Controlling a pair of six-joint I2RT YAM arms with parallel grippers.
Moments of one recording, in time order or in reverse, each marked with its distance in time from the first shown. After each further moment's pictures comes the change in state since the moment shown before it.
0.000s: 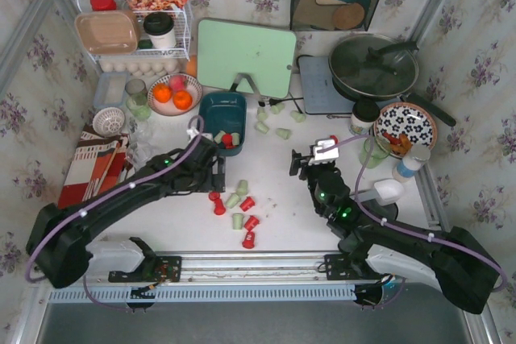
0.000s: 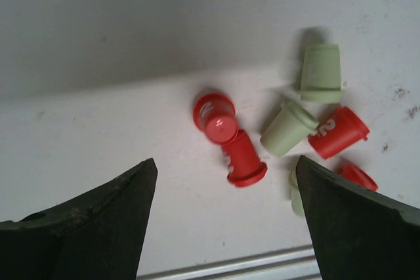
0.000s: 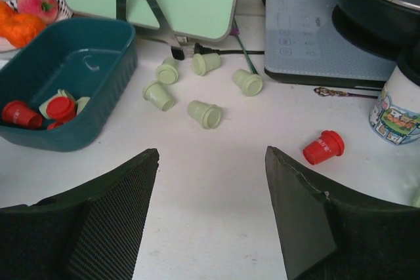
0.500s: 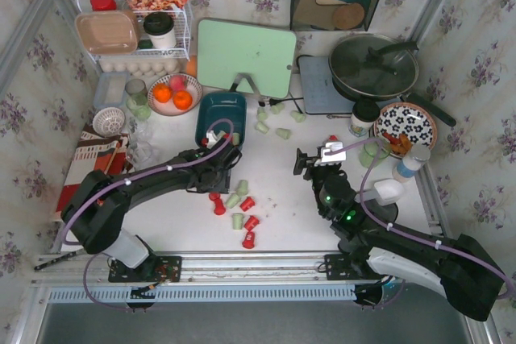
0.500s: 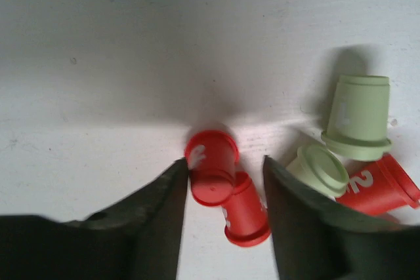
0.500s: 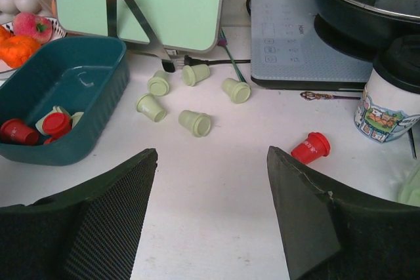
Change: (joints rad) left arm -0.071 0.327 0.087 0.067 -0.096 -0.010; right arm 0.000 -0.093 -0.025 -0.001 0.045 -0.001
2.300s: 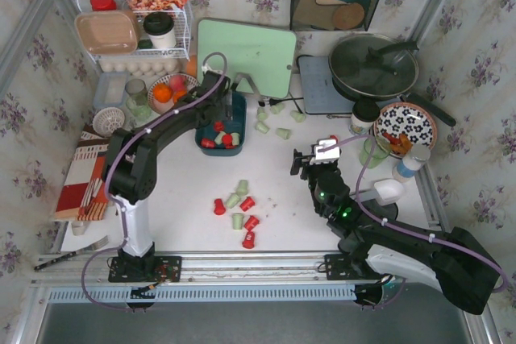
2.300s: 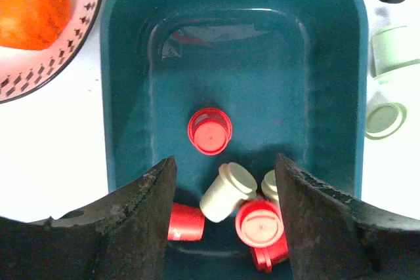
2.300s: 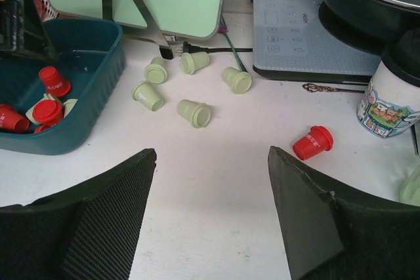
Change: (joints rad) left arm 0.323 0.484 0.639 0.213 0.007 0.286; right arm 0.000 0.066 0.026 -0.023 -0.002 0.005
